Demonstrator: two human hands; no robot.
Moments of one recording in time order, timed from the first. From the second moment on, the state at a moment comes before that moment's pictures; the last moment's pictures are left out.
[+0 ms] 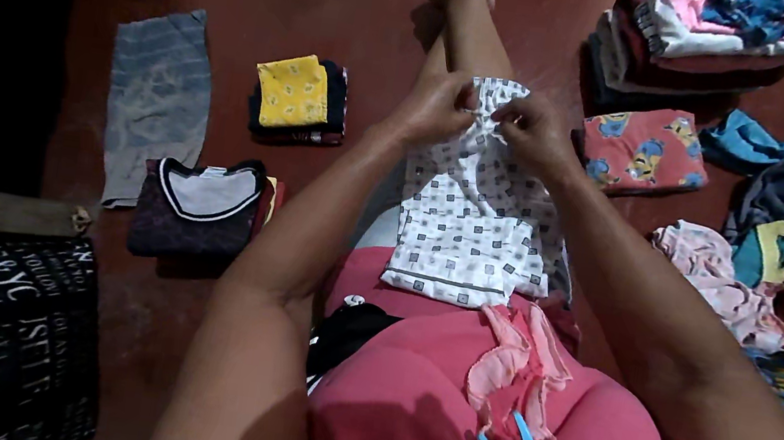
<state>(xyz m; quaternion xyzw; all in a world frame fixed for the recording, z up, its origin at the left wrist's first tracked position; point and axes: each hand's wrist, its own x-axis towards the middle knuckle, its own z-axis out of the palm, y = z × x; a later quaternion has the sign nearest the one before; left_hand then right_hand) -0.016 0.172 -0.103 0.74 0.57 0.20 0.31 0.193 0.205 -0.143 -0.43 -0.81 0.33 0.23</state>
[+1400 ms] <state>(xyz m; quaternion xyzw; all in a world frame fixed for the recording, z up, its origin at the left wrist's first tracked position) -0.047 0.154 -0.104 0.75 0.42 0.20 0.48 0.187 0.163 -0.141 -0.27 -0.88 0.21 0.33</state>
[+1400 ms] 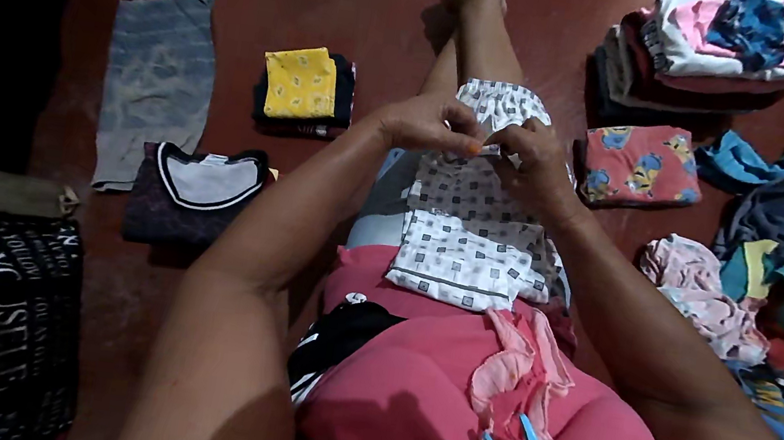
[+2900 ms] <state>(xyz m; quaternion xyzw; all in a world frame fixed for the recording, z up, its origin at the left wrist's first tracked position) -0.030 0.108 -0.117 0.57 0.70 0.23 0.37 0.225 0.133 -0.187 -0.21 -0.92 0.07 0.34</state>
